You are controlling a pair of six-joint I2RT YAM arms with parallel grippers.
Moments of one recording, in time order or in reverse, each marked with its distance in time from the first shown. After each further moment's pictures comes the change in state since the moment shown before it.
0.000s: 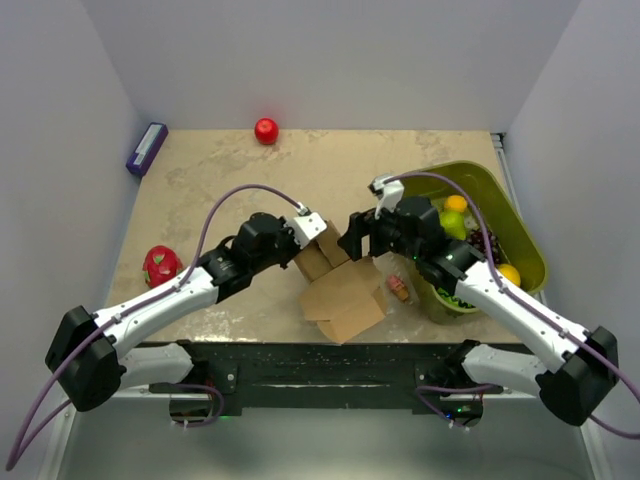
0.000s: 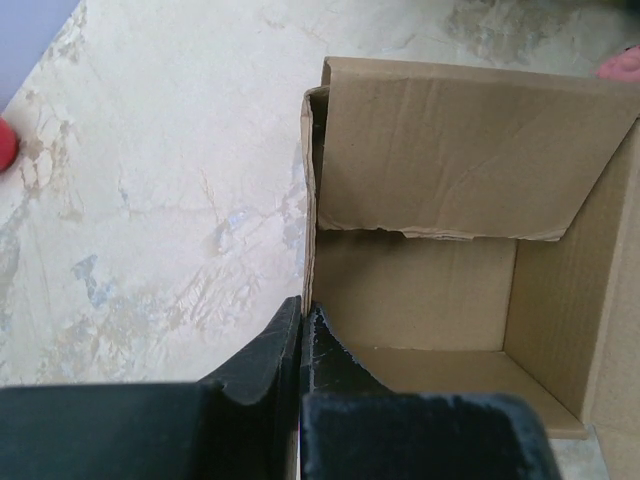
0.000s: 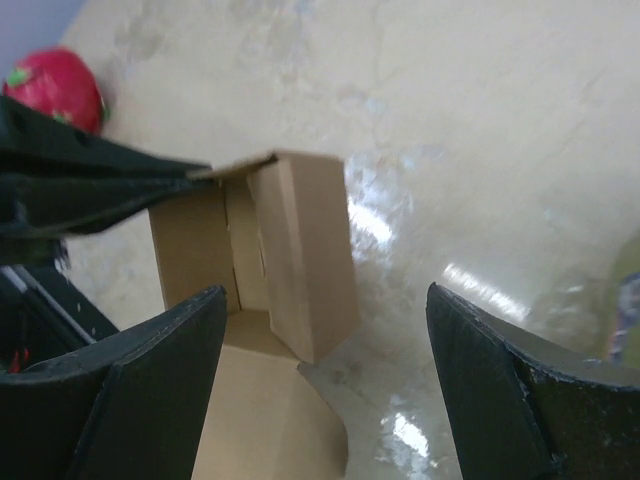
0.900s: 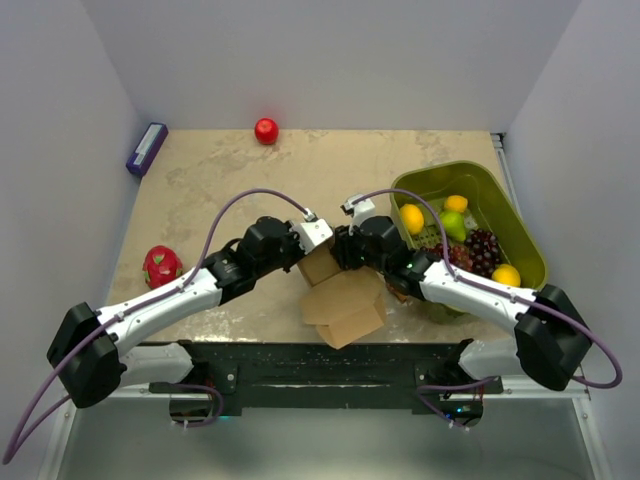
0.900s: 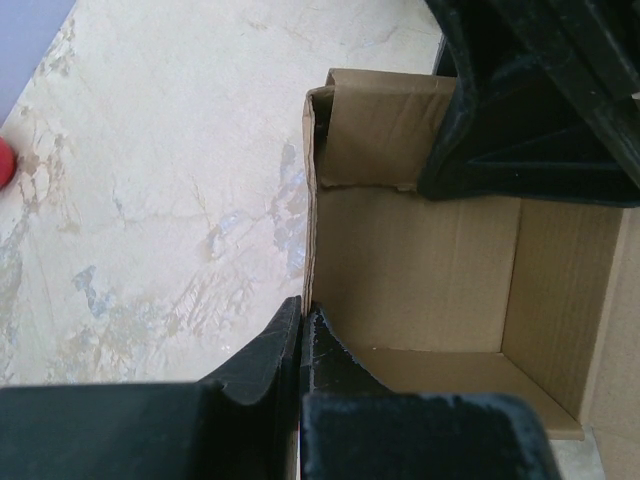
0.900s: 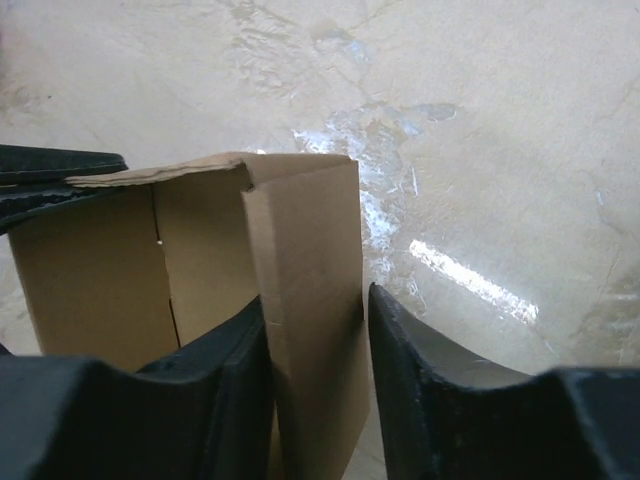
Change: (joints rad) left arm -0.046 0.014 0.000 -0.001 -0.029 0.033; right arm 0.157 0.235 -0.161 0.298 0.185 0.004
